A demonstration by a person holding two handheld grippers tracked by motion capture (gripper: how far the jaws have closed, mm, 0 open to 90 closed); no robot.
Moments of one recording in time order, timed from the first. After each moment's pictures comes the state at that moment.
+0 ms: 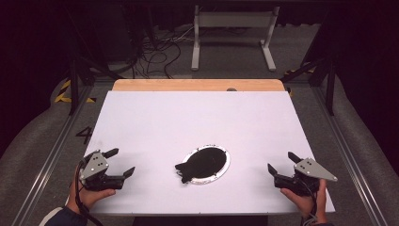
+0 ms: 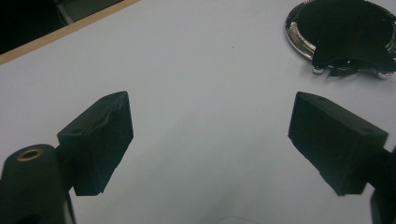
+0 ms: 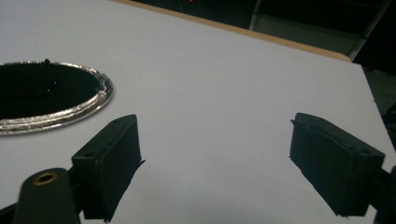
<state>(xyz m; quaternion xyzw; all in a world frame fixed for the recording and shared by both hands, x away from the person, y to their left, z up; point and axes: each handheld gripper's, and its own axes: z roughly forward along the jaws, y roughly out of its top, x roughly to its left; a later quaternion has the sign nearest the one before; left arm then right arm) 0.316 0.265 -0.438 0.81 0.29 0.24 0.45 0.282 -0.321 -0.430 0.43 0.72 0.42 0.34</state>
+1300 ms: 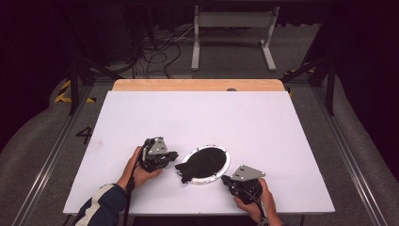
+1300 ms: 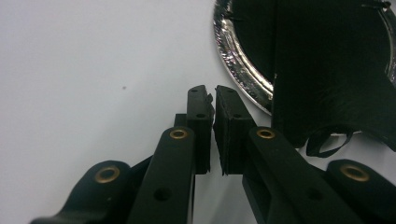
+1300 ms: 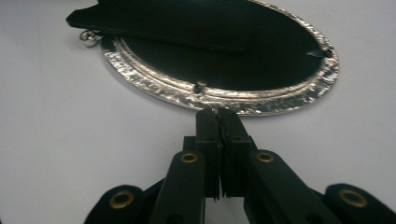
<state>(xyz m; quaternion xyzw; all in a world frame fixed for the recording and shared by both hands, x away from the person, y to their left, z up) 0.388 0.130 -0.460 0.89 0.21 0.12 0.38 0.287 -0.183 -0.461 0.34 0.84 0.37 0.18</state>
